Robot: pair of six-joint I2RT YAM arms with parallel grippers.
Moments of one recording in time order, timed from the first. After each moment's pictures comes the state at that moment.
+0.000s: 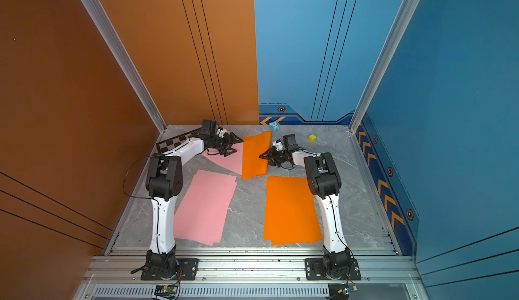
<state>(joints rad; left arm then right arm) -0.18 2.28 1.79 -0.36 0.71 -0.88 0.24 2.35 1.58 -0.01 -0.89 0.93</state>
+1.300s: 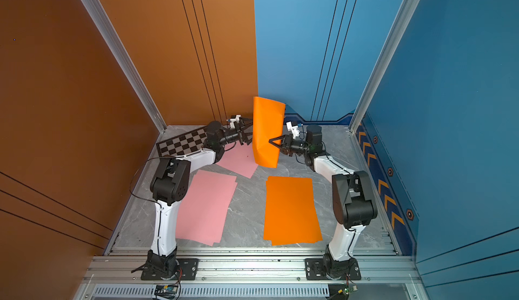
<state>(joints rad) -0.32 2.23 1.55 0.88 0.85 -1.70 0.14 1.81 1.16 0.43 -1.06 1.05</state>
